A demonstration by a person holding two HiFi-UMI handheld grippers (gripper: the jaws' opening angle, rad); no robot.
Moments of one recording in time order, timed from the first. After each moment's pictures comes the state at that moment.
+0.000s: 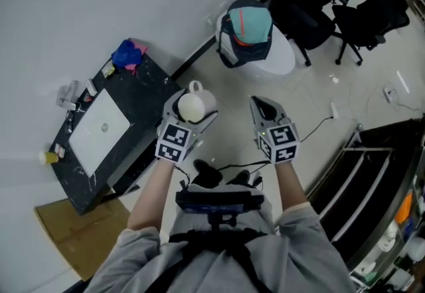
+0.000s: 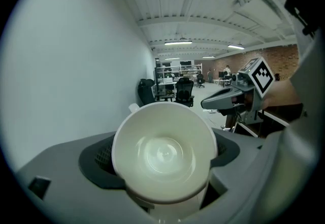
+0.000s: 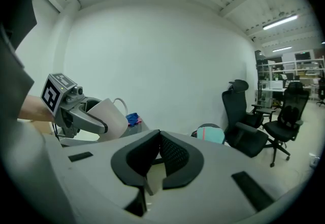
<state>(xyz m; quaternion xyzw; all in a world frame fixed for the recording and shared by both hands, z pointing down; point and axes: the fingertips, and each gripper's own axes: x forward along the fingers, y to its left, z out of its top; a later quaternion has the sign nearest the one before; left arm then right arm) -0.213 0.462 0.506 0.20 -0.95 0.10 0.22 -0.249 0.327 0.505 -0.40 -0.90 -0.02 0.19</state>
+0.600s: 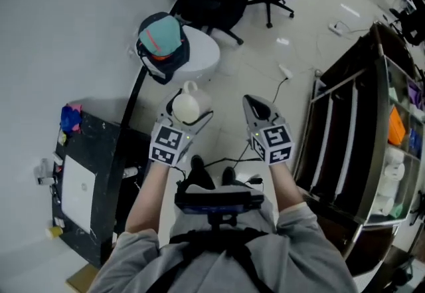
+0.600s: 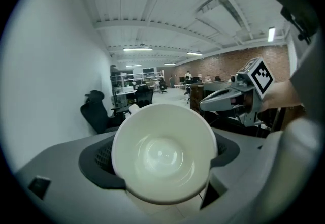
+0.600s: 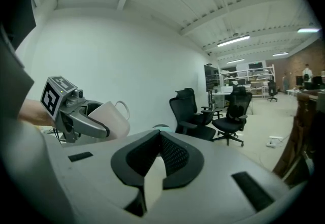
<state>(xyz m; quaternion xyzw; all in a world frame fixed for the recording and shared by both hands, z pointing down) -0.249 0.198 0.491 0.41 -0.88 0.14 0.17 -0.224 0.072 0.488 -0.19 -0.97 0.02 0.17</state>
